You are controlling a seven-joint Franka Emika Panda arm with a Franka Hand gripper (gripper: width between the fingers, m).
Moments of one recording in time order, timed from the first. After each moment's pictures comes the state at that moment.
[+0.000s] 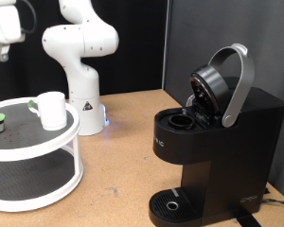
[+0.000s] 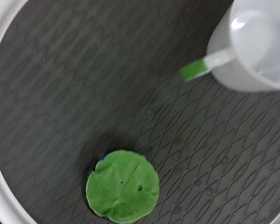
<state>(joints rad) -0.02 -0.77 -0.66 -2.50 -0.44 1.86 -1.88</state>
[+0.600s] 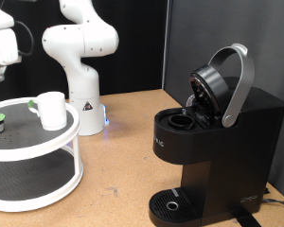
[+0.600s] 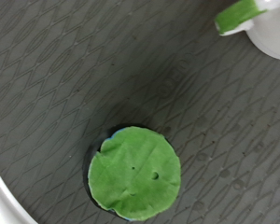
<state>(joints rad) -0.02 -0.70 -0.72 -2.56 -0.50 1.98 -1.93</state>
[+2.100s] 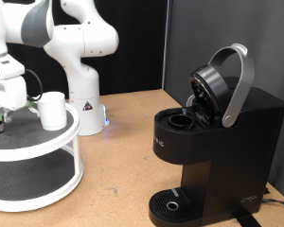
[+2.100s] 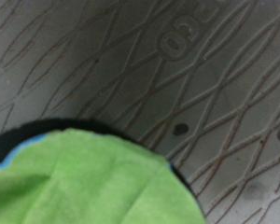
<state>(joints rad) -0.02 -0.50 -0.81 -2.72 -0.58 2.36 -1.89</state>
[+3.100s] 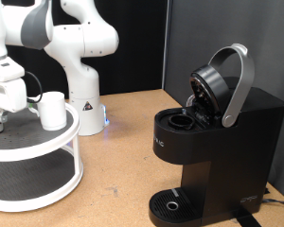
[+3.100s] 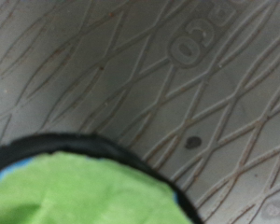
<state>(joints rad) -0.02 -0.49 -0.83 -2.73 -0.58 2.38 -1.90</state>
